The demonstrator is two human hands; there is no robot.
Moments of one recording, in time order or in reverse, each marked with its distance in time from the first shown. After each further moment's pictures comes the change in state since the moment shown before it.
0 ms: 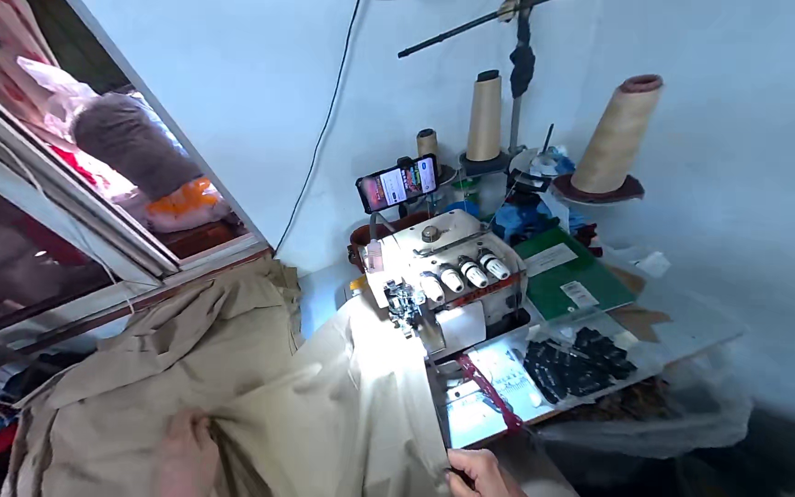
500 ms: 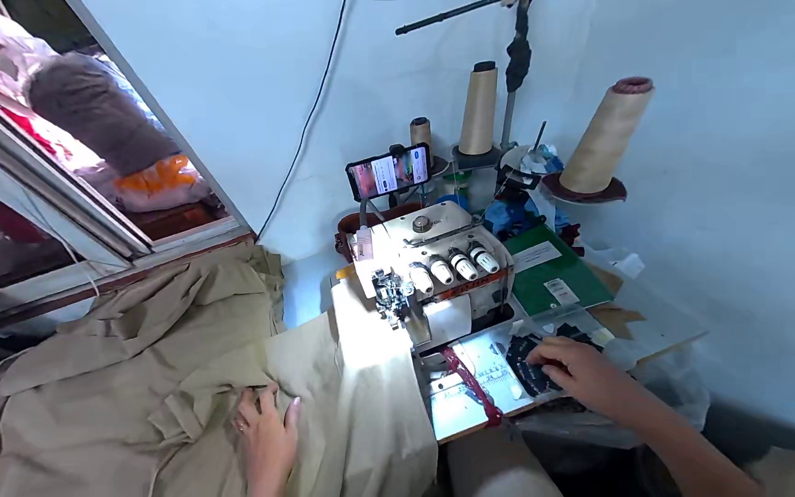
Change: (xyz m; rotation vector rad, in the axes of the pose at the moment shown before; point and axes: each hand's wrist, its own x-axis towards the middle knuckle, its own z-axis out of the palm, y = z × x) left_hand -0.051 0.061 0.101 -0.099 -0.064 -0.012; right_hand 0.008 0.013 -0.199 -0.533 0.067 0.242
